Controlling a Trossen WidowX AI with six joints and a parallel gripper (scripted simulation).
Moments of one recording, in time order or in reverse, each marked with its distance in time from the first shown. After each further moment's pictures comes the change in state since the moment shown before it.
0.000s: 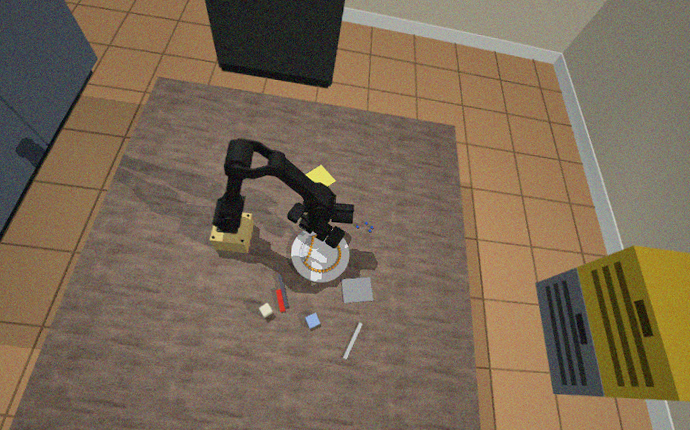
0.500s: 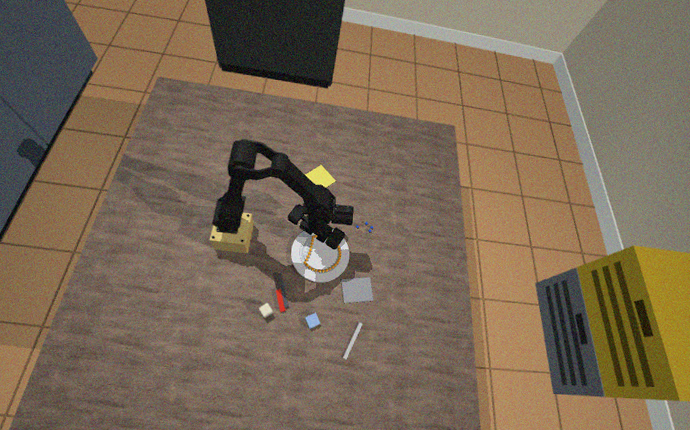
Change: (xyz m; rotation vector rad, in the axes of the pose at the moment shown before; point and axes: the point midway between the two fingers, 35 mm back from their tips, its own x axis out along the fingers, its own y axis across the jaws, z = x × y) arm 0.012 -0.001 0.001 -0.002 -0.003 -0.006
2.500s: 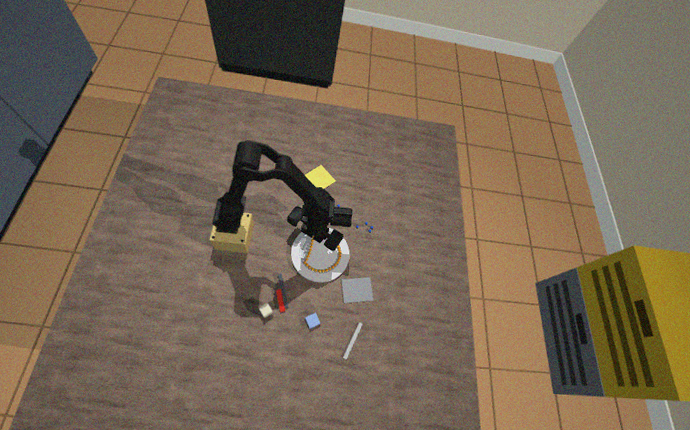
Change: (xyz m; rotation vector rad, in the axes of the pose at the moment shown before) arm 0.014 0.003 -0.002 -0.002 0.006 0.010
